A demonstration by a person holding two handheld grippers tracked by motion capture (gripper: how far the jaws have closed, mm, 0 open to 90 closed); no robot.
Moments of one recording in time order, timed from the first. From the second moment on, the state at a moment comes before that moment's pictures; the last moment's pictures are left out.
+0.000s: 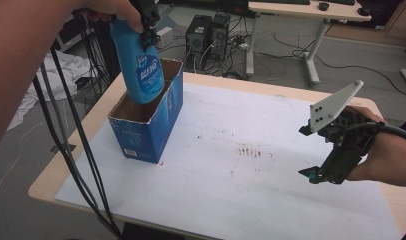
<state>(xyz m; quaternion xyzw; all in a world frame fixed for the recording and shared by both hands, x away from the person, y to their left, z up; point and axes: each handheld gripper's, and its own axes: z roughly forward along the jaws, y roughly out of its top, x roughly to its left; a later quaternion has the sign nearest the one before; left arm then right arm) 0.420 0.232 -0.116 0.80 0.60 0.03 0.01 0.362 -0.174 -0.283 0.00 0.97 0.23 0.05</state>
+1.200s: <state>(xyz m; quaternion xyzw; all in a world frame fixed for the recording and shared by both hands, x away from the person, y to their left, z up) 0.437 0.229 -0.279 0.95 0.30 0.00 -0.06 0.361 -0.175 -0.291 0.02 0.98 0.20 0.05</state>
